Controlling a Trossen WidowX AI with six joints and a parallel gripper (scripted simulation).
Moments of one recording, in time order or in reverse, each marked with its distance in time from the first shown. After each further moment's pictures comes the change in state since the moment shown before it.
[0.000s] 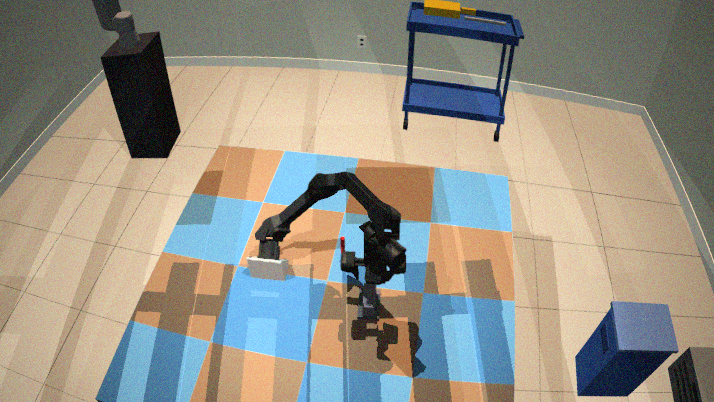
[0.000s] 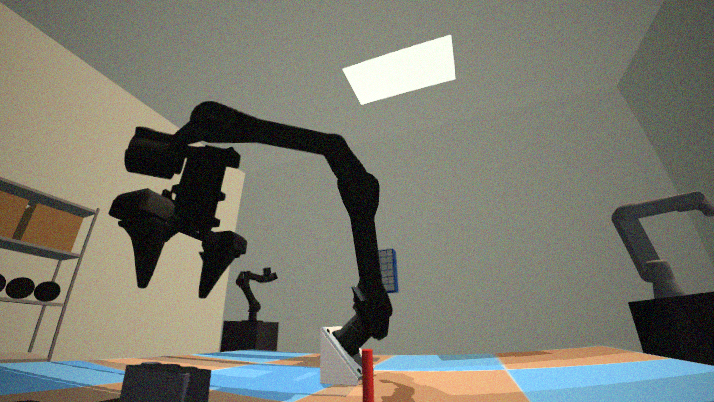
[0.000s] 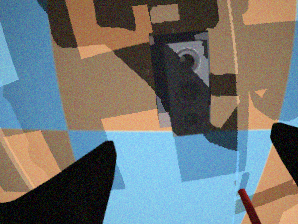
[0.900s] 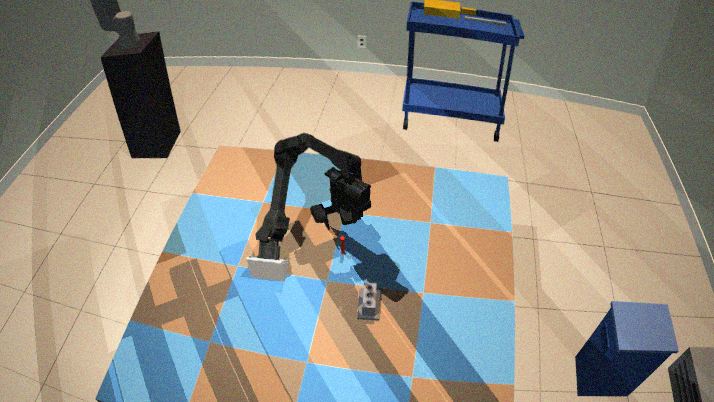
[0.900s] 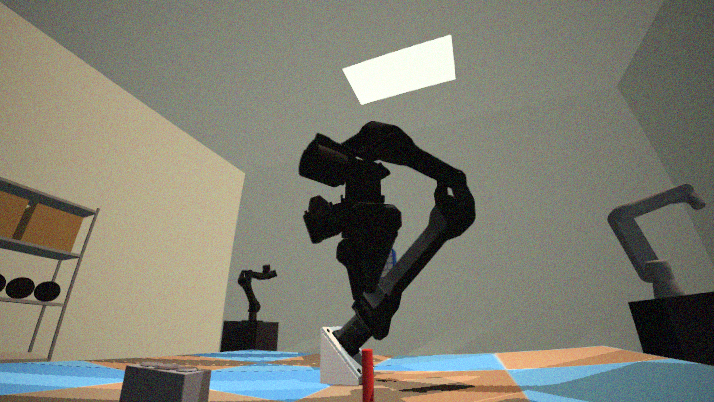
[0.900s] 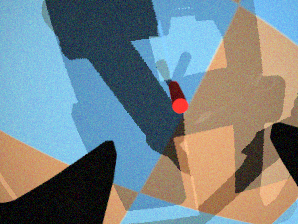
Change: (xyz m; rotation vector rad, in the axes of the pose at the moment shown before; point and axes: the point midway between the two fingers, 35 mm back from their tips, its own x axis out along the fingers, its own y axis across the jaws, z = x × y) arm -0.005 -0.111 -0.212 -0.427 -0.014 0.003
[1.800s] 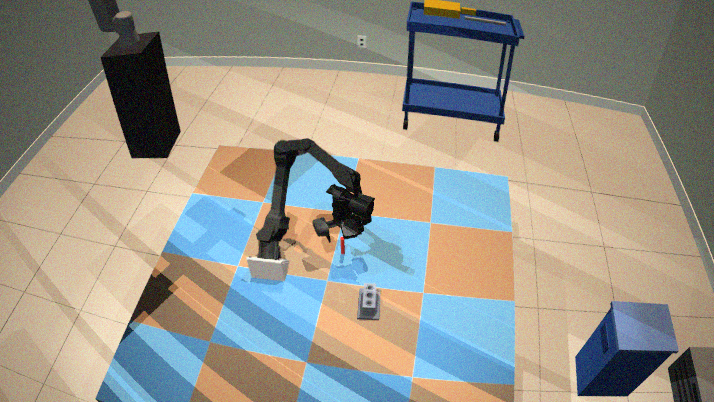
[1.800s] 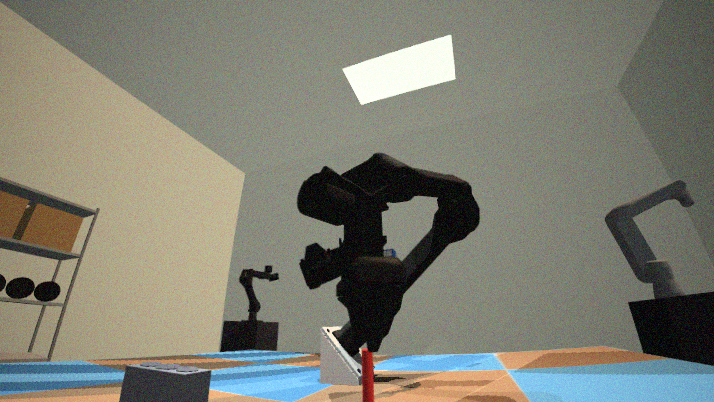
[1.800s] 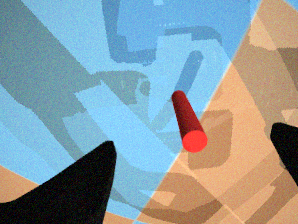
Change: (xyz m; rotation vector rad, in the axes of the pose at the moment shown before) arm 0.065 0.002 -0.004 0.002 0.026 -0.014
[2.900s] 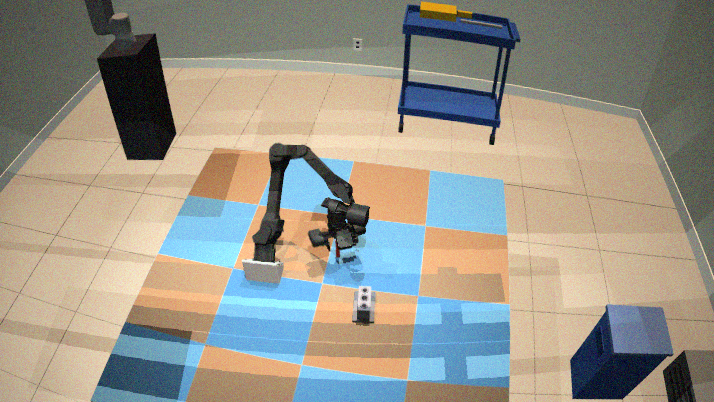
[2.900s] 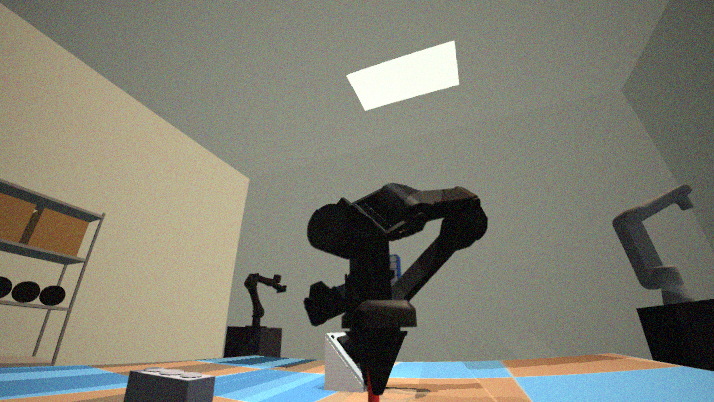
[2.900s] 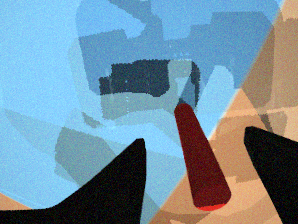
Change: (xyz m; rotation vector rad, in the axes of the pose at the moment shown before) arm 0.040 -0.001 -0.002 0.000 0.005 0.000
